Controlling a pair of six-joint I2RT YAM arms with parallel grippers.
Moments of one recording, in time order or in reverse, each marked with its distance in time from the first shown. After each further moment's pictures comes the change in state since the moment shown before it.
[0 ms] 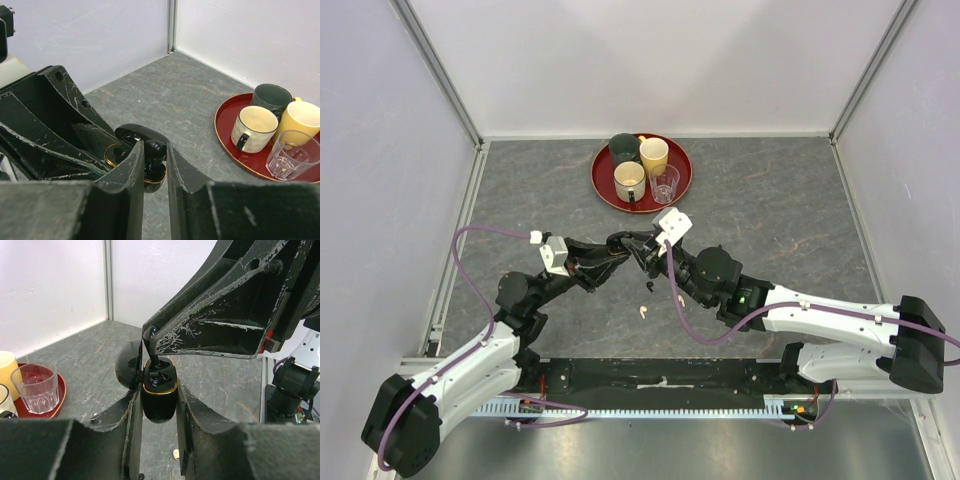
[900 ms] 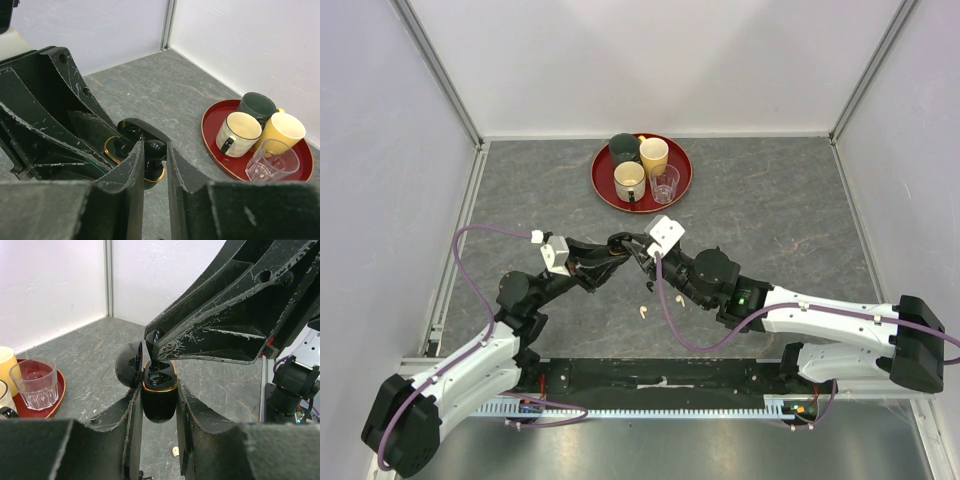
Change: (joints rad) left arm 0.000 -0.001 0.000 -0.016 -0.003 0.000; right arm 0.007 0.001 -0.008 -0.008 -0.001 -0.134
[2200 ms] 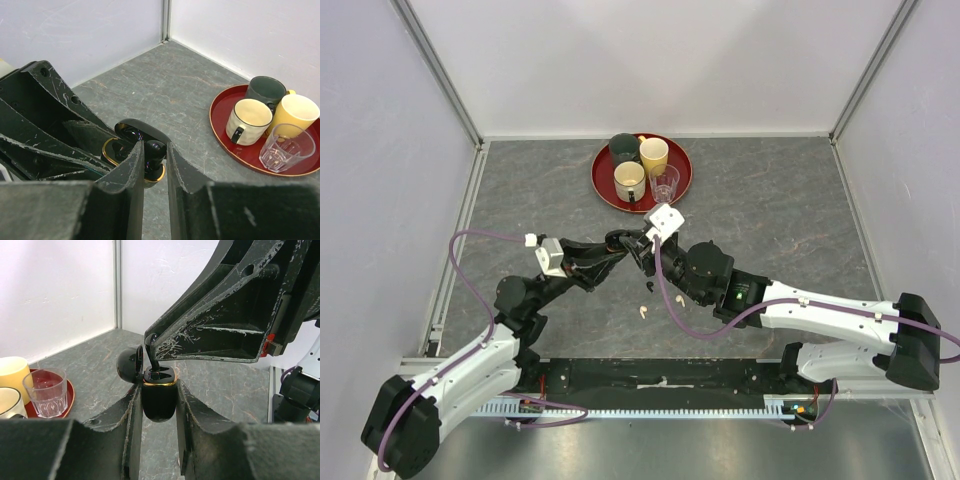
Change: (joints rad) left arm 0.000 -0.008 -0.018 0.062 -0.043 0.000; right arm 0.002 0.027 0.086 -0.105 0.053 0.131
